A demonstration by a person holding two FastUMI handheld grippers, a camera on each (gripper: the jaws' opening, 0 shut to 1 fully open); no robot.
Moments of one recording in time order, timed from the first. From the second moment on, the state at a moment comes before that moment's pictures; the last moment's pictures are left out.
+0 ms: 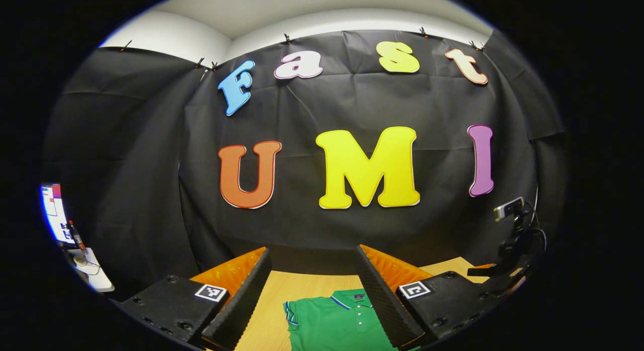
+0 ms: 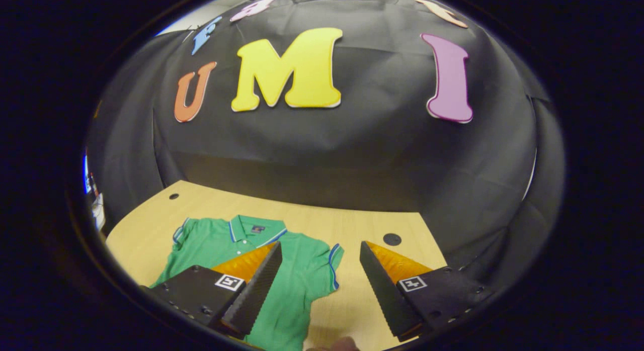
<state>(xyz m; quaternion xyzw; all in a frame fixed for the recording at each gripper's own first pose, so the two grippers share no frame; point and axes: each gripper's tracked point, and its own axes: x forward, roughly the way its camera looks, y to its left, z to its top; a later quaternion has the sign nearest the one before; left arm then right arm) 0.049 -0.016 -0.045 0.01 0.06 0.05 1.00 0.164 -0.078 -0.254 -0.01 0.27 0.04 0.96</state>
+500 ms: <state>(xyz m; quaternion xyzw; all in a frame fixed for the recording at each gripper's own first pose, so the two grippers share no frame) 0.062 -0.009 -0.064 0.01 0.09 0.09 0.99 0.214 -0.095 -0.387 -0.01 0.38 0.05 0.92</state>
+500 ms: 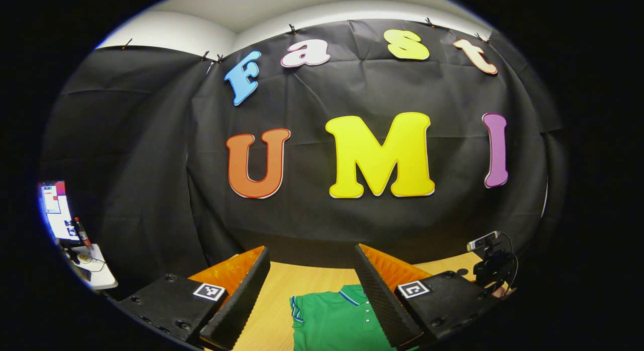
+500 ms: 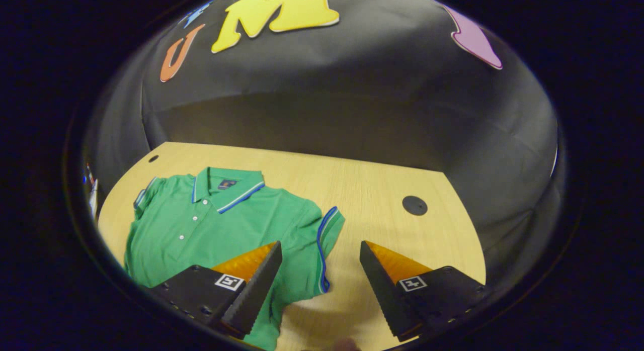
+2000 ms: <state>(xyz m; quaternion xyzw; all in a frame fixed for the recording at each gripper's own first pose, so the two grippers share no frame) 0.031 0.007 -0.076 0.03 0.13 0.15 0.98 0.230 0.037 -0.354 0.10 0.41 0.10 0.90</state>
